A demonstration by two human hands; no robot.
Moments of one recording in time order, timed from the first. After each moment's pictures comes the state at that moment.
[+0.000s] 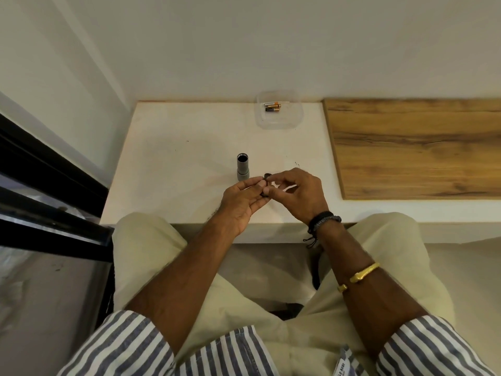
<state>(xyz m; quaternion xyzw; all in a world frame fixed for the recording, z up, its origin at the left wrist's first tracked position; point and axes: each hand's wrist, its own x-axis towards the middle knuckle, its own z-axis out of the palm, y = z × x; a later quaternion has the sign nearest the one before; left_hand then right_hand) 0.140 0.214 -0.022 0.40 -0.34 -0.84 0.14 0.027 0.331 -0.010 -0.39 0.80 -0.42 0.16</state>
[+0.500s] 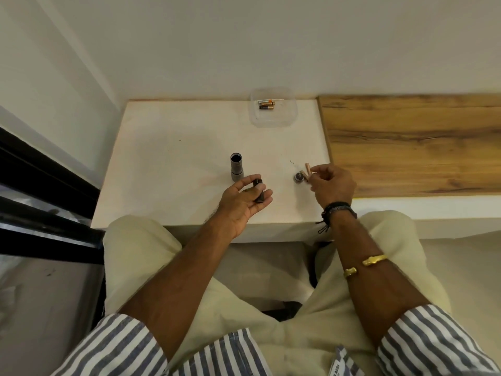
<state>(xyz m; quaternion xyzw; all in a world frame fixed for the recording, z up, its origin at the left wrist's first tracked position) 0.136 0.217 -0.026 0.38 -0.32 -0.86 0.12 -0.025 0.351 -0.027 -0.05 0.87 -0.48 0.12</state>
